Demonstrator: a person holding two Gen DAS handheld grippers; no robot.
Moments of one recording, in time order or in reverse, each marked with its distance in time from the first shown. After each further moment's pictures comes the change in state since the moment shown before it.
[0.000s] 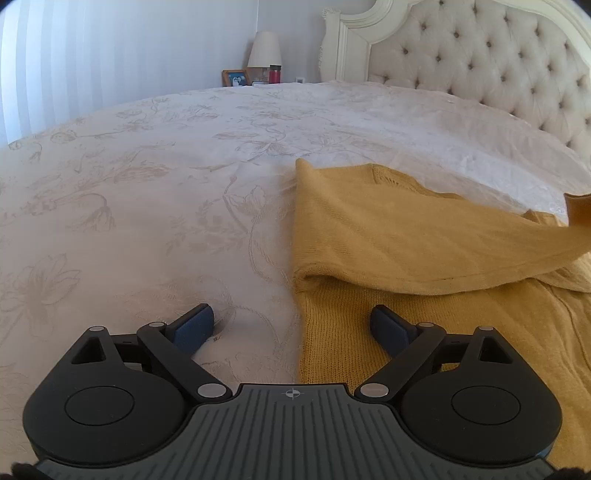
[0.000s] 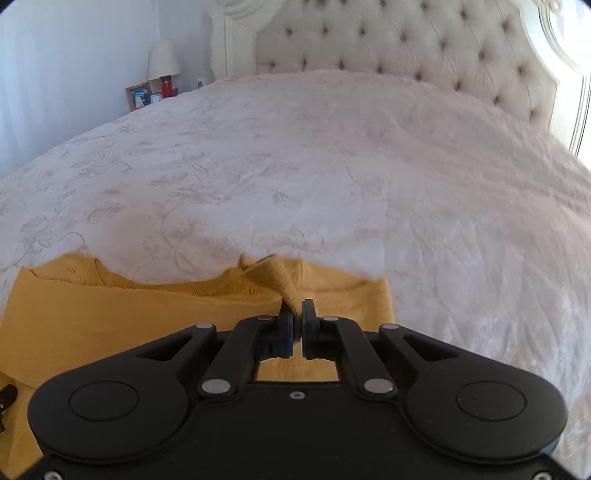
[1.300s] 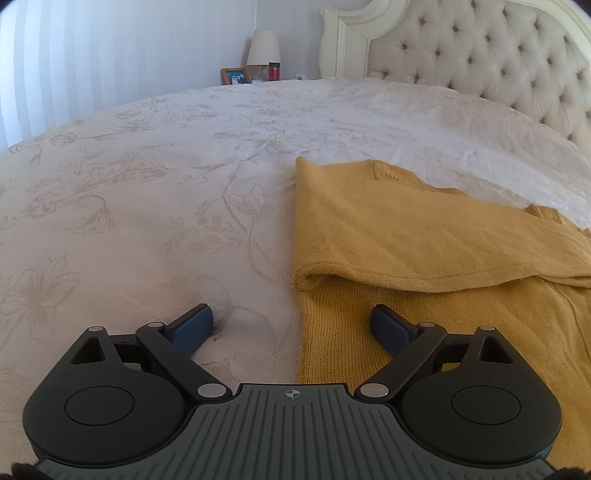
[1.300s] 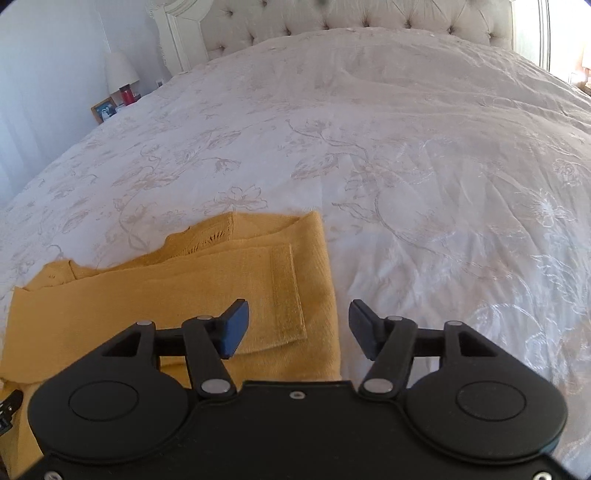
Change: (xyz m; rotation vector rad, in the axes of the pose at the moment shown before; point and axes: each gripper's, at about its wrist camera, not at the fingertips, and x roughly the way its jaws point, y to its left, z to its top) left arm 0.000 -0.005 0.001 0.011 0.011 0.016; right arm -0.011 -0.064 -0.032 0.183 0.062 0.020
